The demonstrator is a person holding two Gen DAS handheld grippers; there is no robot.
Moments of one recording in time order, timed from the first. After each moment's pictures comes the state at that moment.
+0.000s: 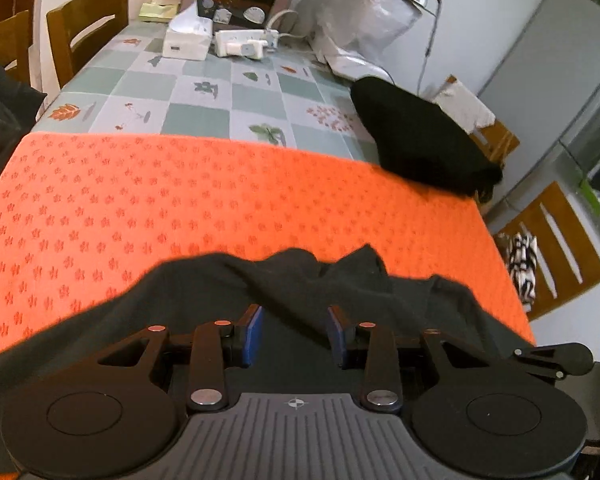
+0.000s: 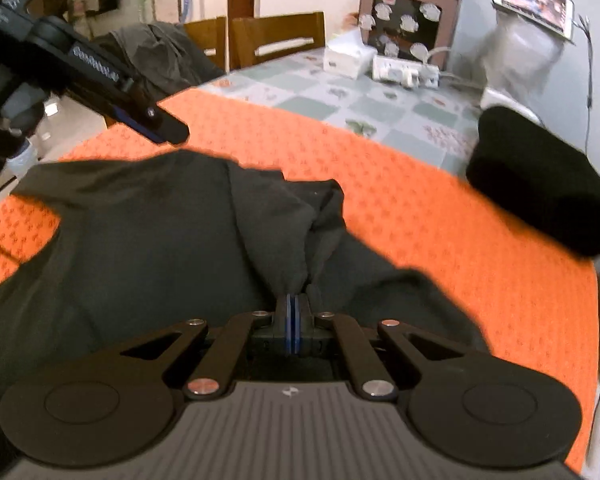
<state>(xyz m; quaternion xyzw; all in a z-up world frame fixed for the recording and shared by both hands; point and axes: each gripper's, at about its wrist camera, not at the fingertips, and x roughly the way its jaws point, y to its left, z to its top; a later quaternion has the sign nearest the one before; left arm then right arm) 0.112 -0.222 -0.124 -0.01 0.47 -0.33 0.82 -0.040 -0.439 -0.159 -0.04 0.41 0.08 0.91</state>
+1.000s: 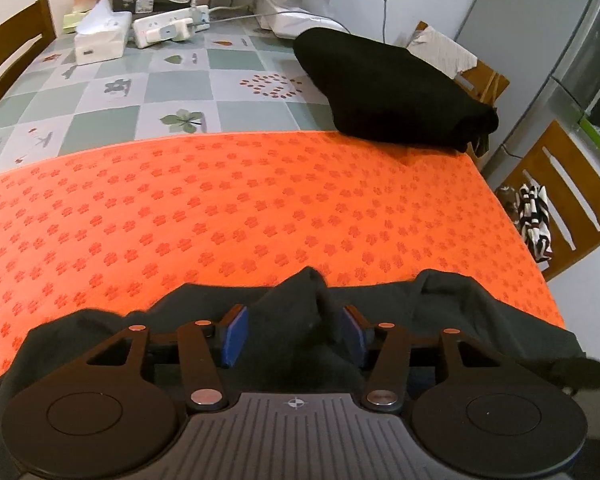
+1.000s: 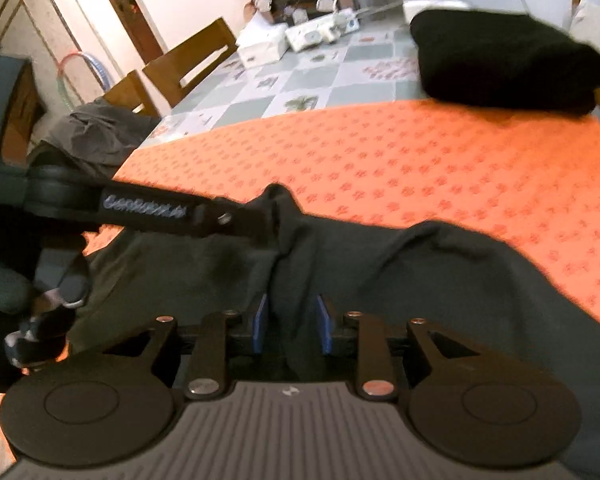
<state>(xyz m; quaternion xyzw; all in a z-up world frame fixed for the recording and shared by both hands) 0.125 -0.342 -0.162 0.07 0.47 -0.36 0.81 -0.001 -0.472 -0.186 0.19 0.42 0.01 0.89</state>
